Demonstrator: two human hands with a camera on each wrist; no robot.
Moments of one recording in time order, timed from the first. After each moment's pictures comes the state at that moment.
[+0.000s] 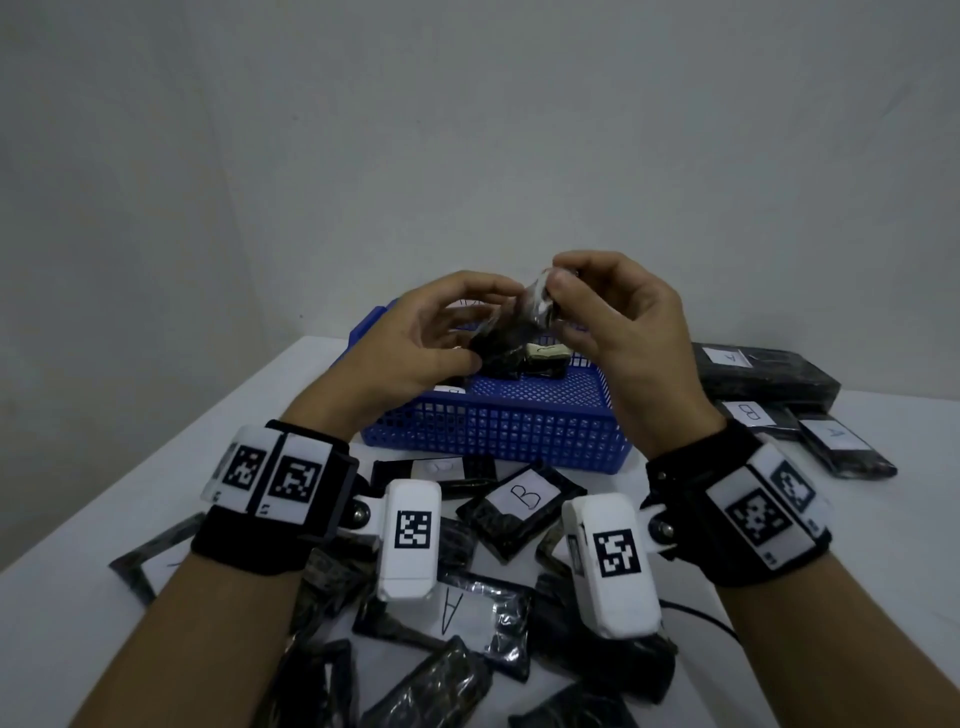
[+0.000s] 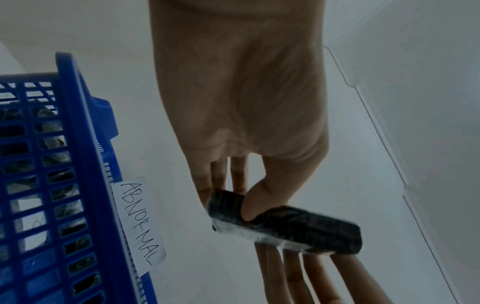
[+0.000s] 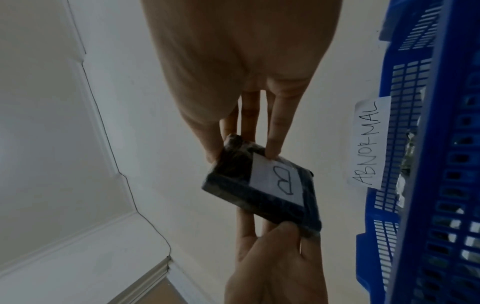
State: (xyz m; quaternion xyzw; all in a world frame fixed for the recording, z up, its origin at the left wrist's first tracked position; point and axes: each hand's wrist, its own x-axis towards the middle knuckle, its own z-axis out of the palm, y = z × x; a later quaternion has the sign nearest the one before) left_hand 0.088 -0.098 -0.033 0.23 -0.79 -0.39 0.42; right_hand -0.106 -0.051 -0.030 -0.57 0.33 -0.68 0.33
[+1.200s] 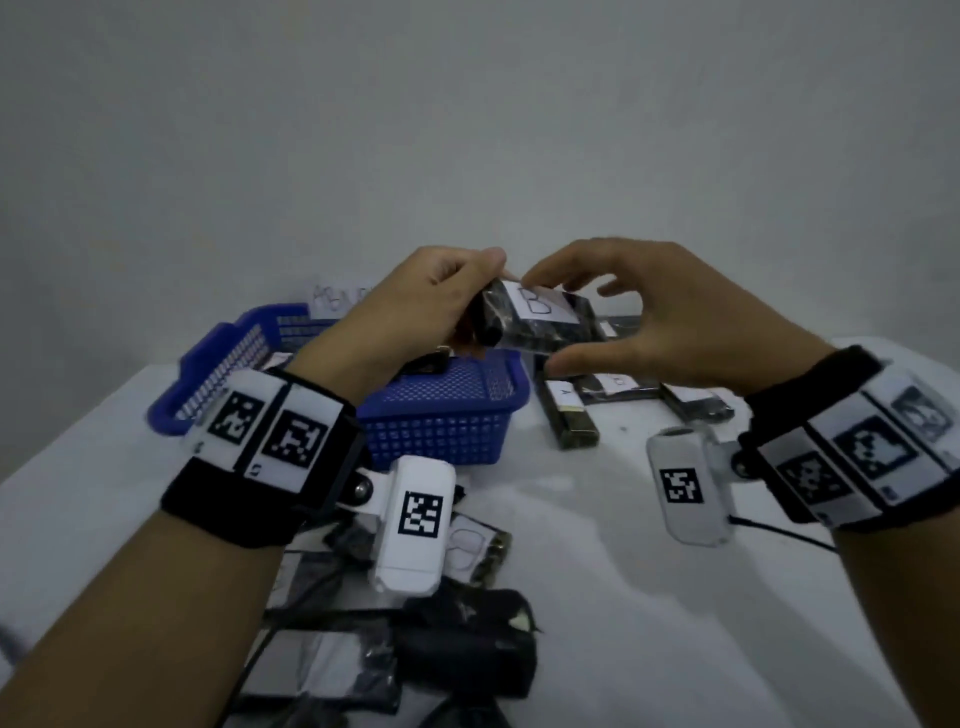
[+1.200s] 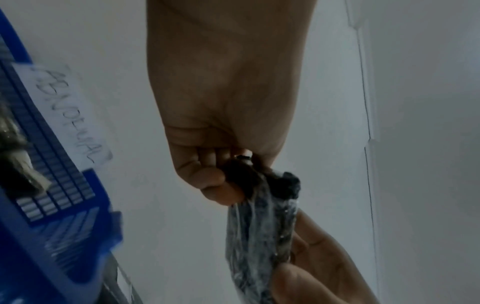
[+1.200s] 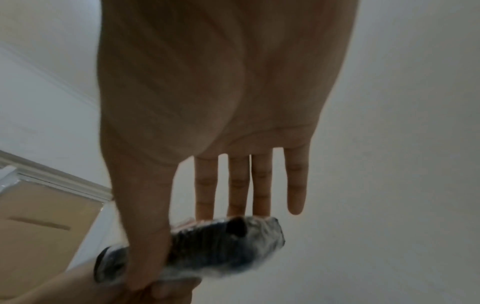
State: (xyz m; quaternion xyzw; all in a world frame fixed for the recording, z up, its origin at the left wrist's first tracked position) left_hand -0.042 -0.089 0.005 0.28 -0.78 -0.43 0.36; right_hand -0.237 0.005 0.016 -0.78 0.56 -0.29 0.01
